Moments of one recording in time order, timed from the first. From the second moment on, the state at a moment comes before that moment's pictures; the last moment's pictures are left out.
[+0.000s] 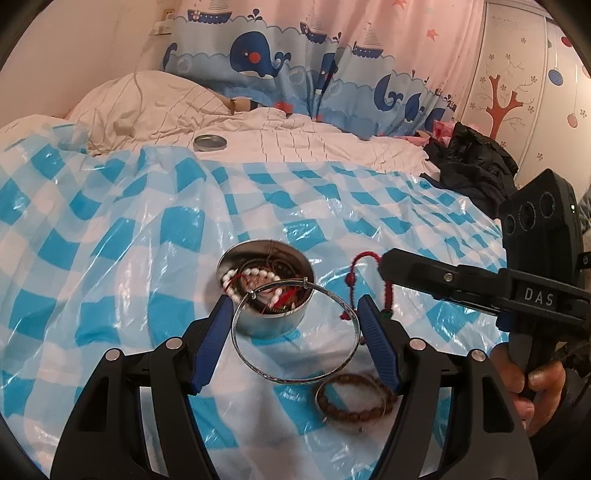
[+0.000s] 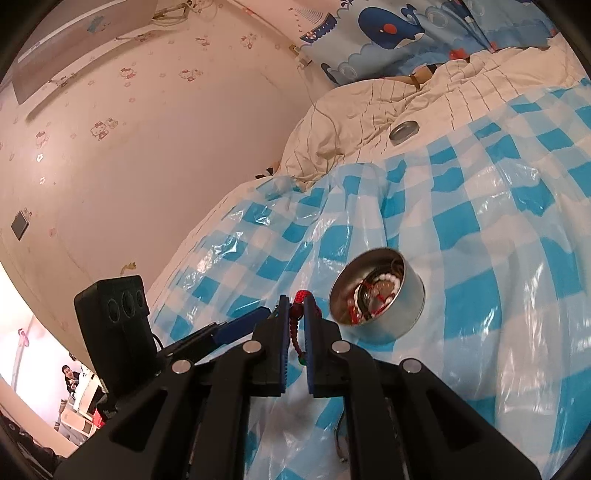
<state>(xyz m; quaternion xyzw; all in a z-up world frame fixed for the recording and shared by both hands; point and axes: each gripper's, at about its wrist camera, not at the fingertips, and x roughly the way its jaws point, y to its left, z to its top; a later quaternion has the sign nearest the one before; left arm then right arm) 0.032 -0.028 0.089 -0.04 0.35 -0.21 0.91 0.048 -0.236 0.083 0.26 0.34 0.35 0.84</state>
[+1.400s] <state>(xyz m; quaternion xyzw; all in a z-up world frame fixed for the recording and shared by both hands) 0.051 -0.009 0.049 -0.03 0.42 -0.17 0.89 0.019 -0.197 0.021 0.00 0.44 0.22 0.87</state>
